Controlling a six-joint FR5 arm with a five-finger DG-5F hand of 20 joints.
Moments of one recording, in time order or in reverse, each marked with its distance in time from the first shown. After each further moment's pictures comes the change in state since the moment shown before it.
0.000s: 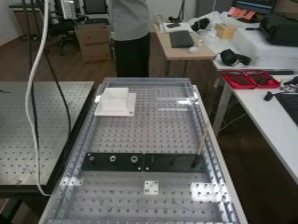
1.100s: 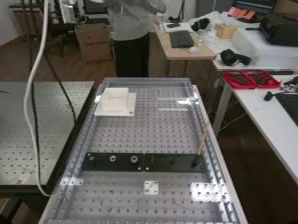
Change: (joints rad) arm 0.002 0.006 -0.035 0.016 0.008 0.020
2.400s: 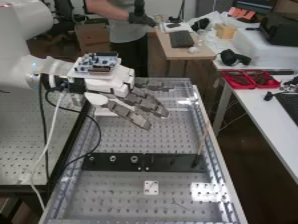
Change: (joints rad) arm -0.112 -0.177 -0.330 0.446 0.044 0.069
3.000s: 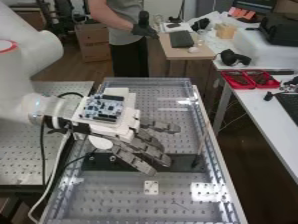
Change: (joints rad) arm -0.142 -0.183 0.060 0.093 -0.121 -0.003
